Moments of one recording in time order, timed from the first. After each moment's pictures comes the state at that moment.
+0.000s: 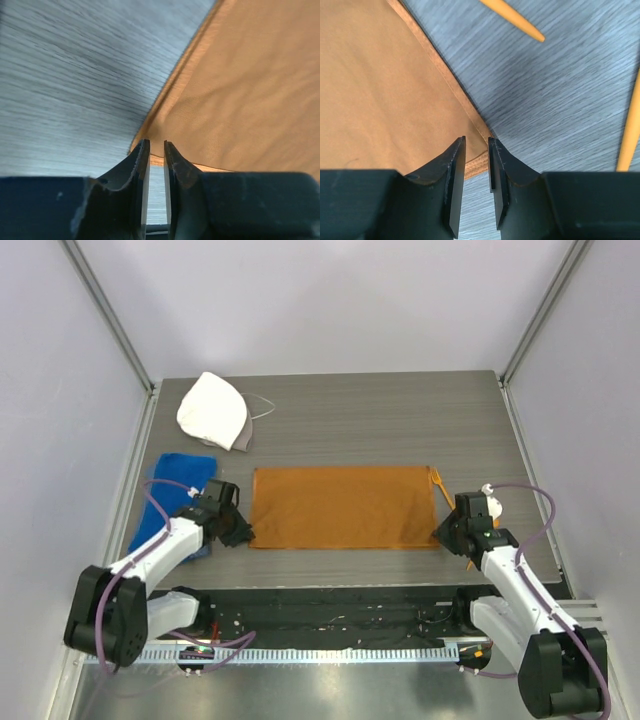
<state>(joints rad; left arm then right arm) -0.29 1.18 0.53 -0.47 0.02 -0.92 0.09 0.85 0.37 -0.49 0.10 0.82</state>
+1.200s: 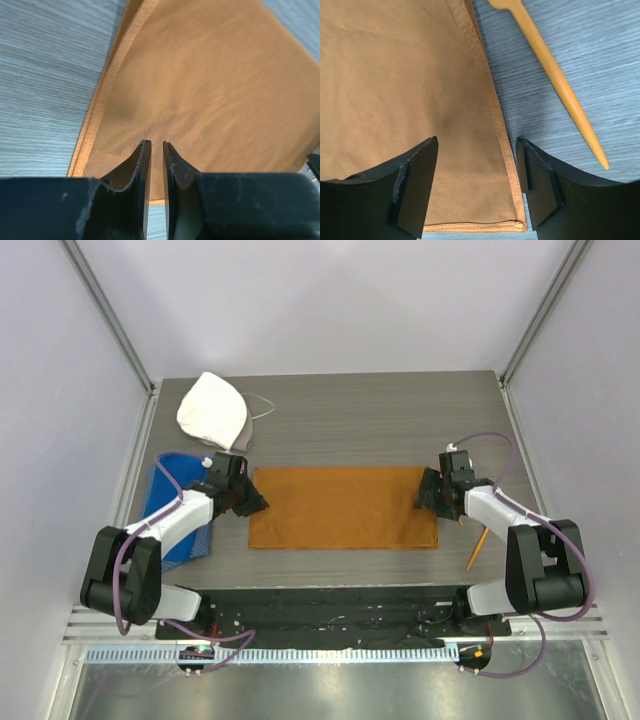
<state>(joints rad) -0.29 1.39 0.72 -0.30 0.08 -0.87 0.11 1.38 0.68 -0.33 0.03 0.44</state>
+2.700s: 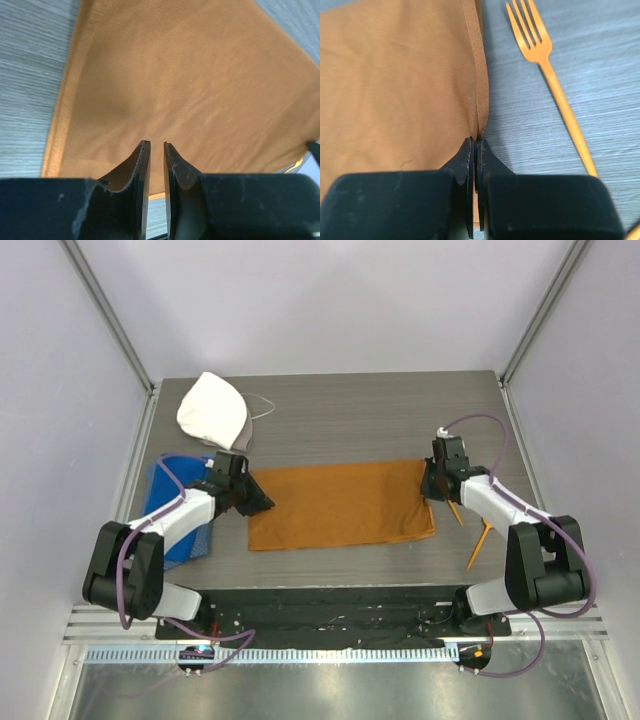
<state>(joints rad) -0.29 1.39 0.72 -0.27 0.16 -0.92 0.17 1.43 0.79 -0.34 0.08 0.37</state>
